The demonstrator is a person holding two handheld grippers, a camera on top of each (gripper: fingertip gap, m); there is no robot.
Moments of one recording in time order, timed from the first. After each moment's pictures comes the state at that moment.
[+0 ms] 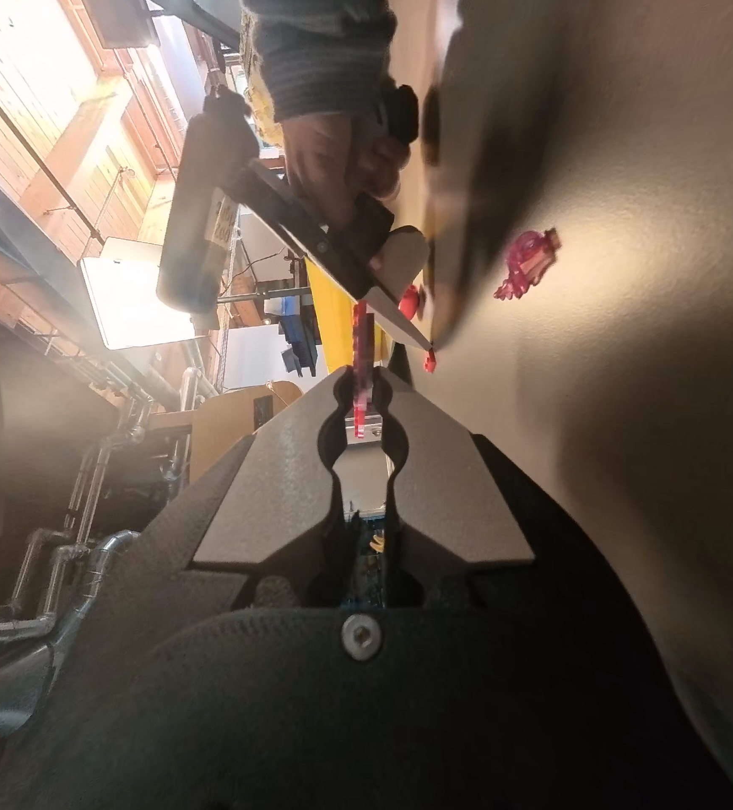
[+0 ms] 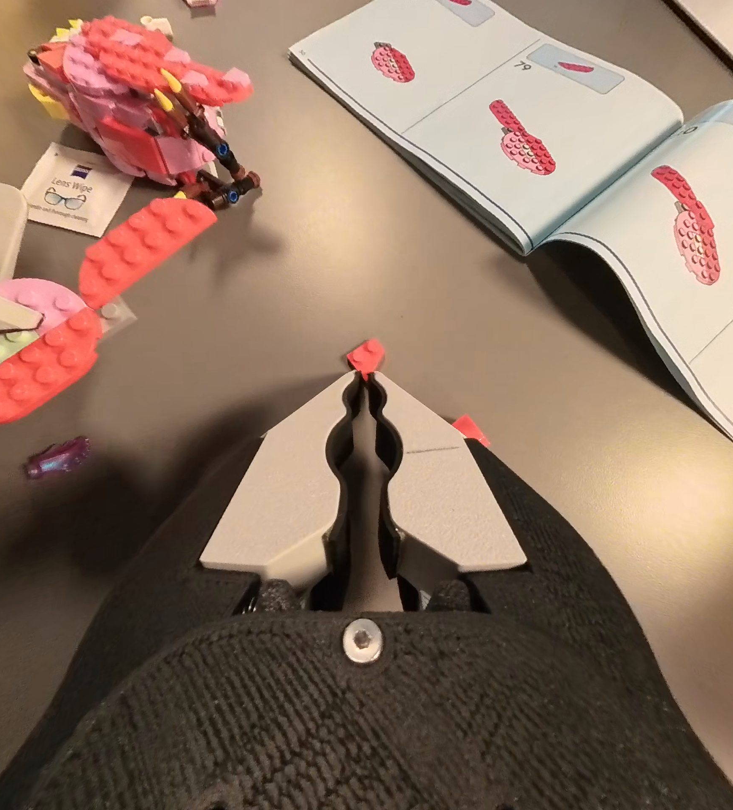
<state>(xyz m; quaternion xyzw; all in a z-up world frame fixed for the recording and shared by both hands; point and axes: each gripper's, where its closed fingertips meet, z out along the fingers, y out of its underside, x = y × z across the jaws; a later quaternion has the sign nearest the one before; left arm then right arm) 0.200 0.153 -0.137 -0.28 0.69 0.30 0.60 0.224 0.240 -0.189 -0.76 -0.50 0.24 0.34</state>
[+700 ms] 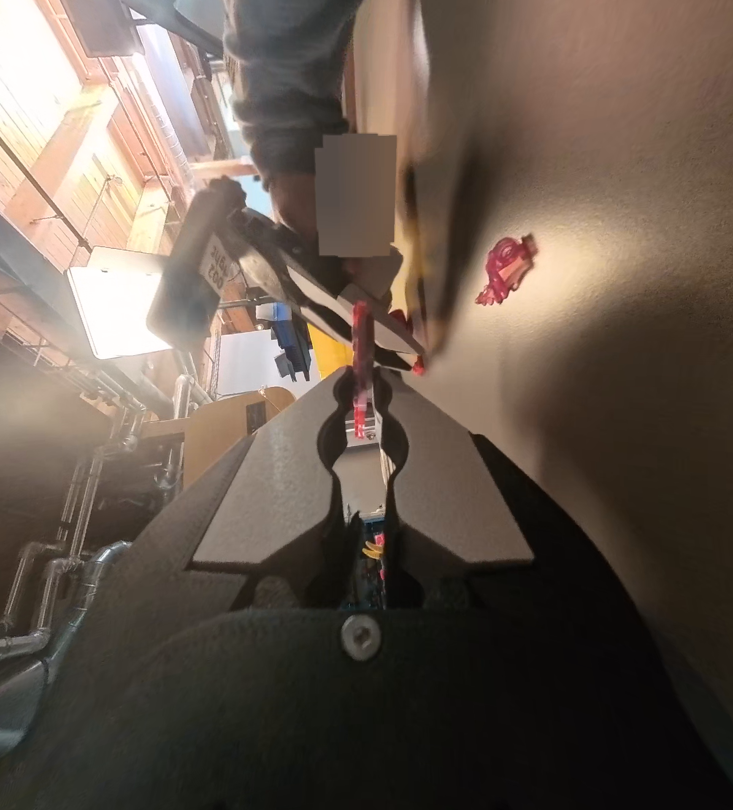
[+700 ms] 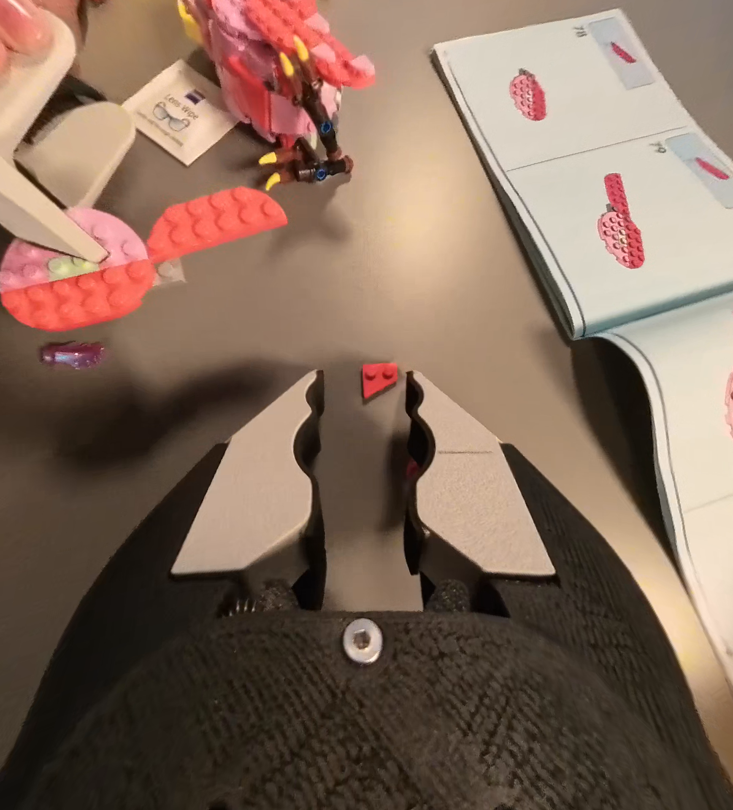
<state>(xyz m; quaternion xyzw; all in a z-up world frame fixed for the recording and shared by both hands) 0.201 0.152 -0.144 -0.27 0.70 0.30 0.59 0.216 0.236 -0.187 -0.64 -0.66 0.28 0.28</state>
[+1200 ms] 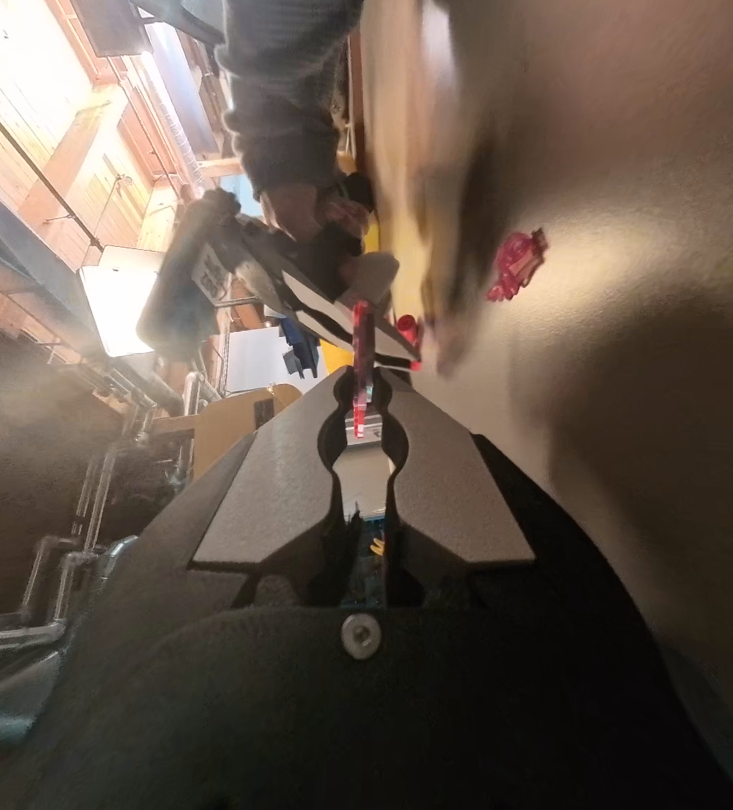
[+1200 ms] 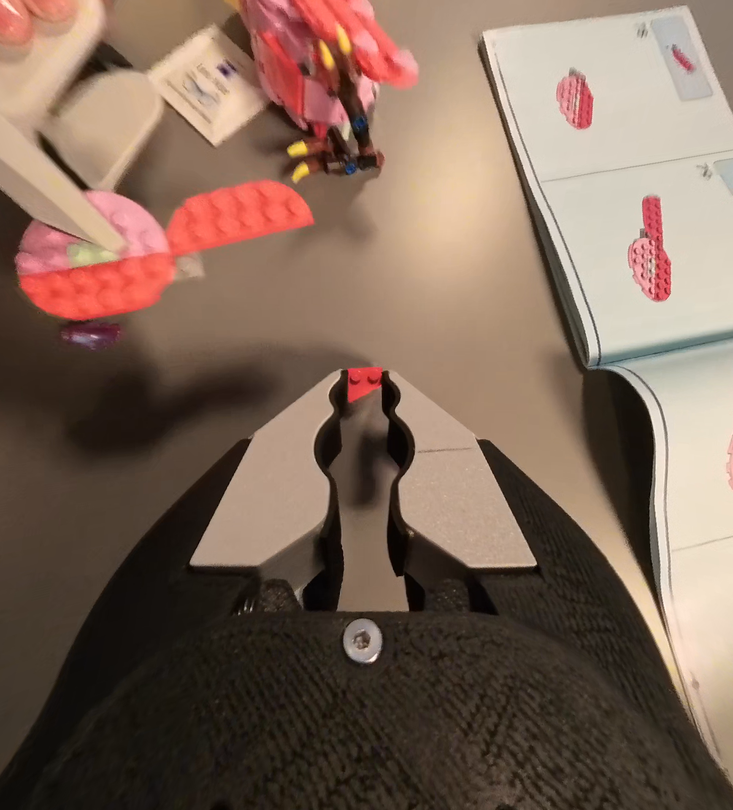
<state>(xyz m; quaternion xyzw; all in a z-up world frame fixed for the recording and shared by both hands) 0.201 0.152 -0.140 -0.27 0.69 0.31 0.60 0.212 0.226 -0.181 -0.61 -0.69 0.28 0.26</state>
